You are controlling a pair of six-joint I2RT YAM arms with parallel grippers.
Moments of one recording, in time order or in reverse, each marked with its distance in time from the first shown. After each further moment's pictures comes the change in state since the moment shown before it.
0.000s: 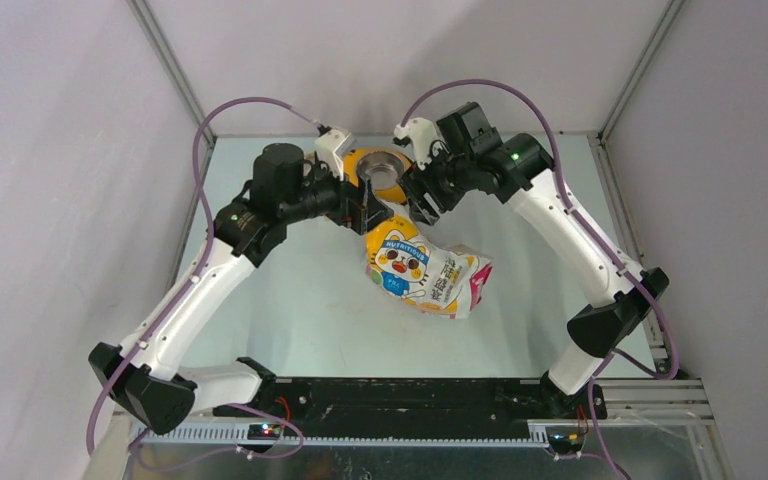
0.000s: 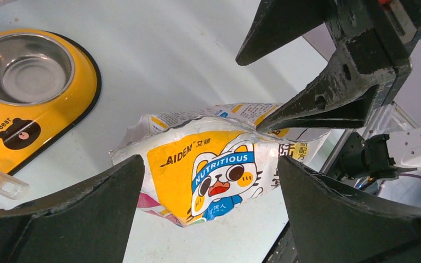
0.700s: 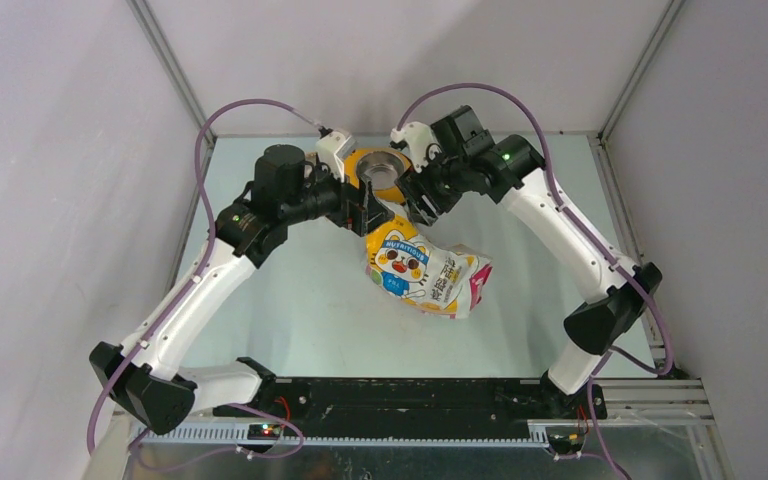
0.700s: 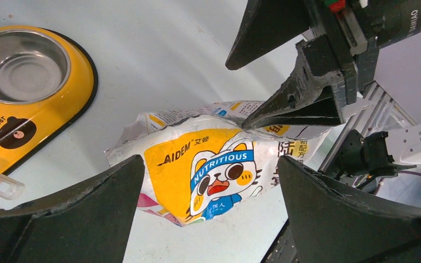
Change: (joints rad) left arm 0.000 0.000 -0.017 0.008 0.010 -0.001; right arm 0.003 0.019 -0.024 0.018 0.016 0.006
